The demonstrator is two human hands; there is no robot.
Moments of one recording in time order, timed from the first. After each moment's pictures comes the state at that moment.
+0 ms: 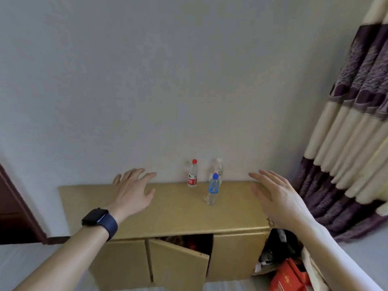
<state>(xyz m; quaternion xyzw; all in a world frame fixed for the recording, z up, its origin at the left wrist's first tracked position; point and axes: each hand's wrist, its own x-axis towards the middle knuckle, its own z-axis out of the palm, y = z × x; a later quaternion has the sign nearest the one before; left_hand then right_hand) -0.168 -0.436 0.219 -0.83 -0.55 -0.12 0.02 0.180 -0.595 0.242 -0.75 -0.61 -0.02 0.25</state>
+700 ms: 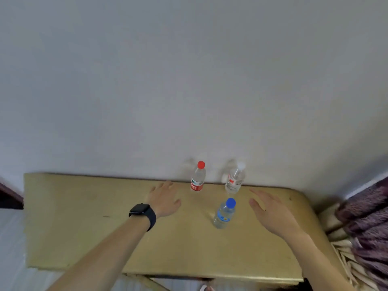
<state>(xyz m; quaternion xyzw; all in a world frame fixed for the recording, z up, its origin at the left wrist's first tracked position) 0.024 -0.110 0.054 -0.81 -0.56 0.08 -0.16 0.334 -0.223 0.079 -0.79 -0.56 0.23 0.10</state>
